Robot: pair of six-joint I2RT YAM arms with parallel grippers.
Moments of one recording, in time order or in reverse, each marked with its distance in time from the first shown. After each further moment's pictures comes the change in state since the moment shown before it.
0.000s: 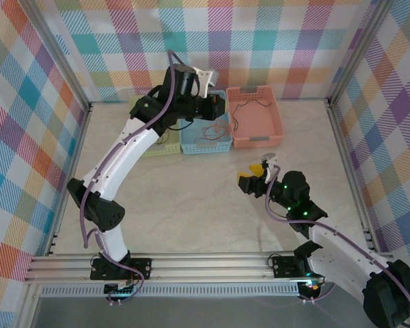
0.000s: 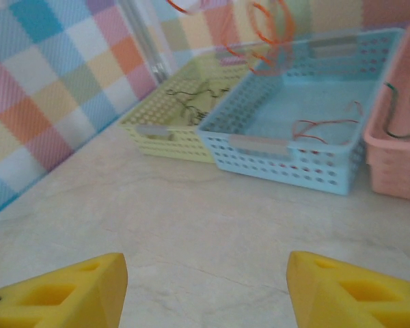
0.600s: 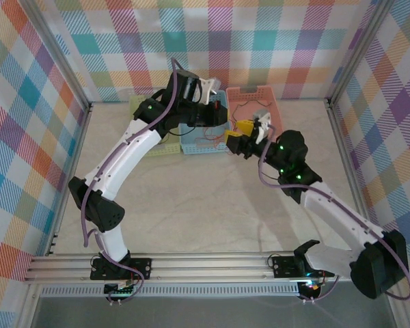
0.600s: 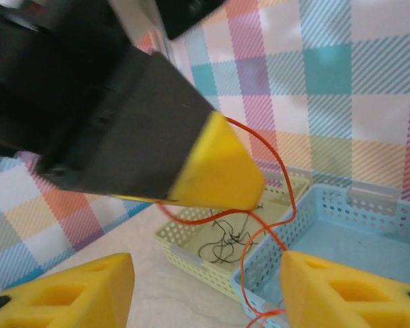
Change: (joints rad) left arm -0.005 -0.009 -0.062 -0.011 0.098 -0.097; right arm 0.000 0.333 0.502 0.017 -0.033 -0.056
